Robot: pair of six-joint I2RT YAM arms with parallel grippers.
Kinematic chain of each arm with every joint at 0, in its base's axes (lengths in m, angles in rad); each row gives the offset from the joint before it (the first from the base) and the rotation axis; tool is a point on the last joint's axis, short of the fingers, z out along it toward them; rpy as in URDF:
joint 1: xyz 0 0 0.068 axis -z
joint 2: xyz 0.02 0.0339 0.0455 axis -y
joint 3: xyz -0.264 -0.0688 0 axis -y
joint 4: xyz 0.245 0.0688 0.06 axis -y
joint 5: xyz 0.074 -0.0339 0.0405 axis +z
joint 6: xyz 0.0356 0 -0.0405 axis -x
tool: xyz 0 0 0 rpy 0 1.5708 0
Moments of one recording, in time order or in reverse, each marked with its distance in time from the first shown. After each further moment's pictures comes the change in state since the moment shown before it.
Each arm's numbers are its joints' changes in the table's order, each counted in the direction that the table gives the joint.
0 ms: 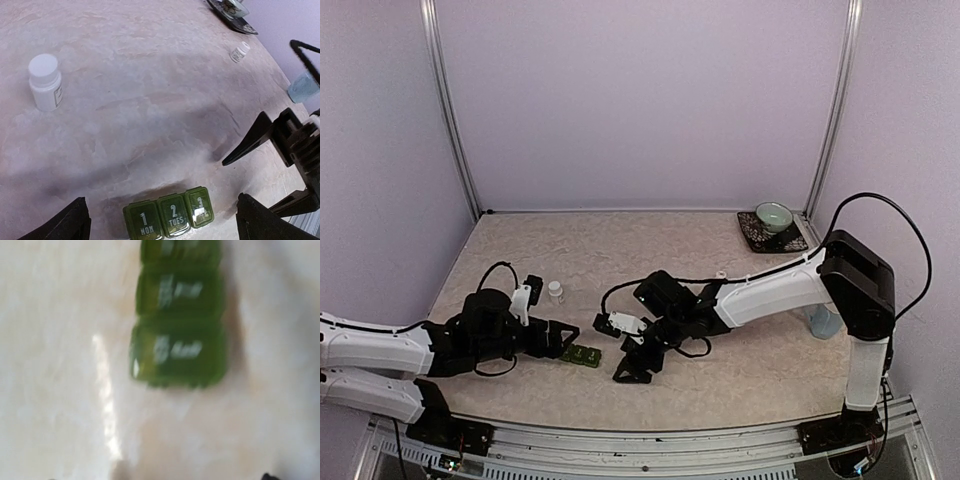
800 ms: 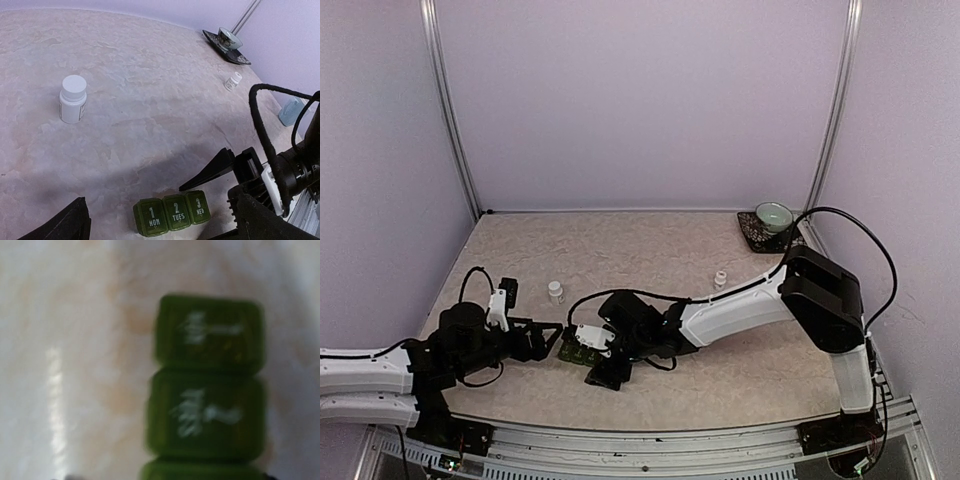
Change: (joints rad) left arm 0.025 0.233 -0.117 0.019 0.089 -0.001; right arm -0.109 -0.169 0.131 0.113 -0.199 0.042
